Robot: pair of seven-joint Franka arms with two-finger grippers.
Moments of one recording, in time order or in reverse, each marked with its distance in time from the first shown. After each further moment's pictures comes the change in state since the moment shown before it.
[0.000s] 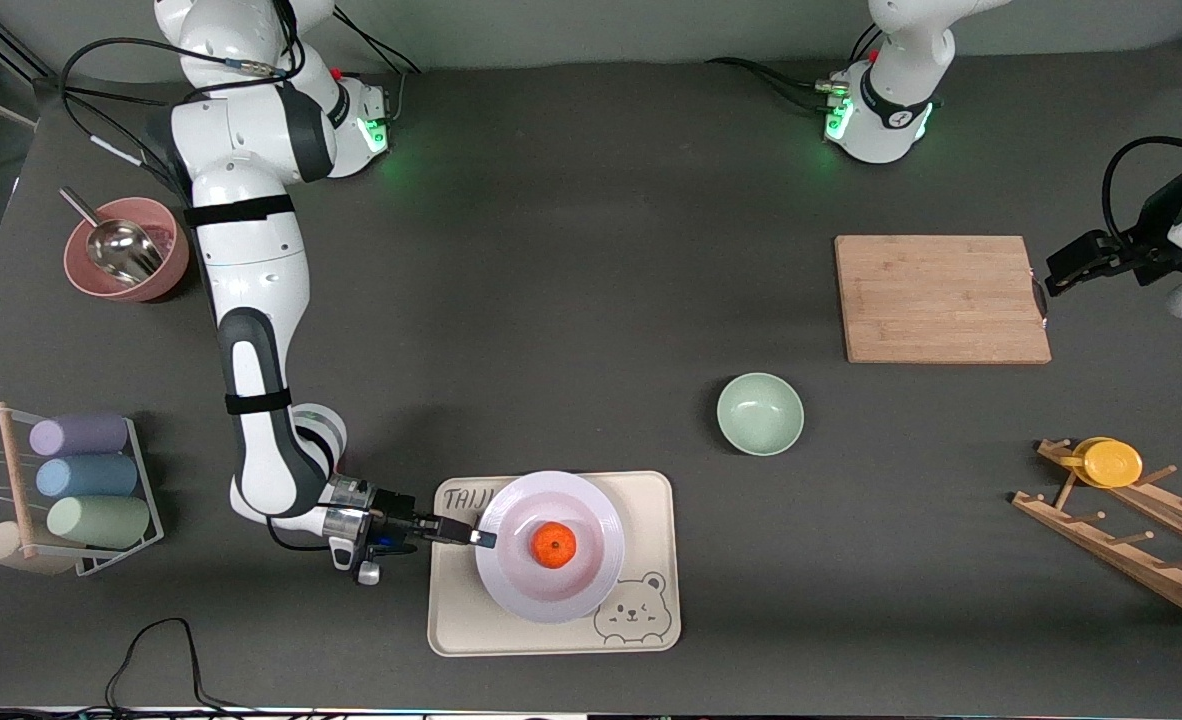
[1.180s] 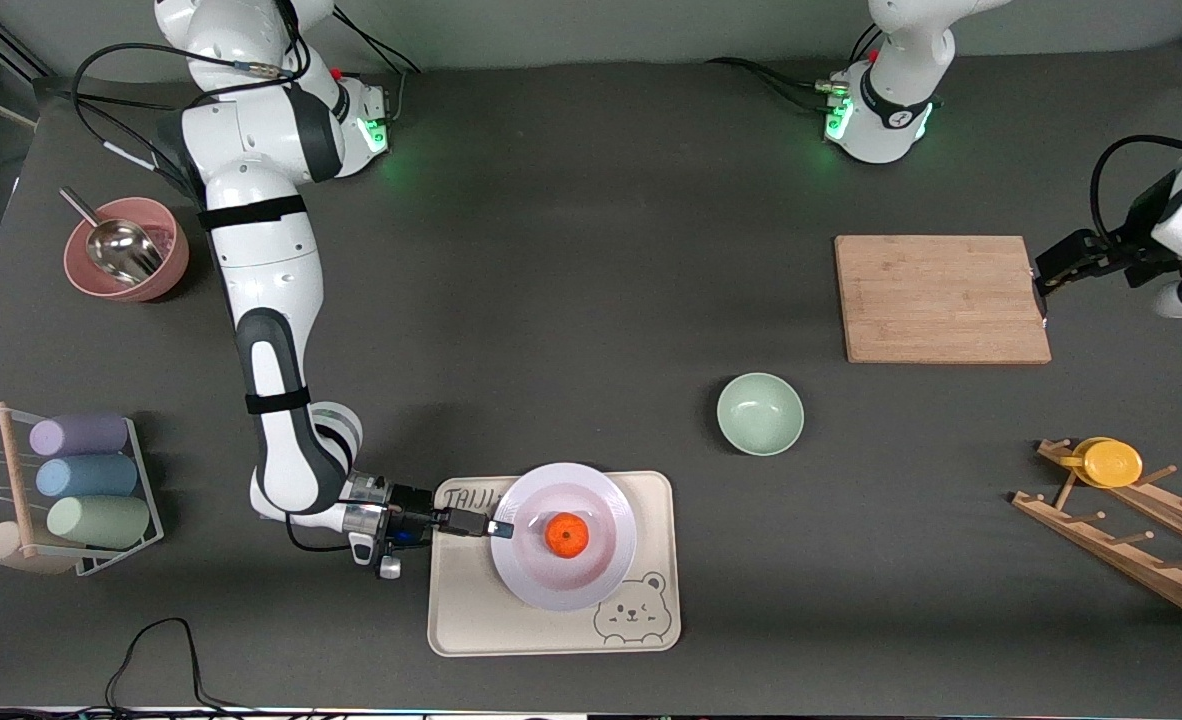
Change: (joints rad) left arm -0.004 -0.001 -0.031 0.002 0.001 0.005 0.000; right arm 0.023 0.014 0.007 0.008 0.000 0.000 0.013
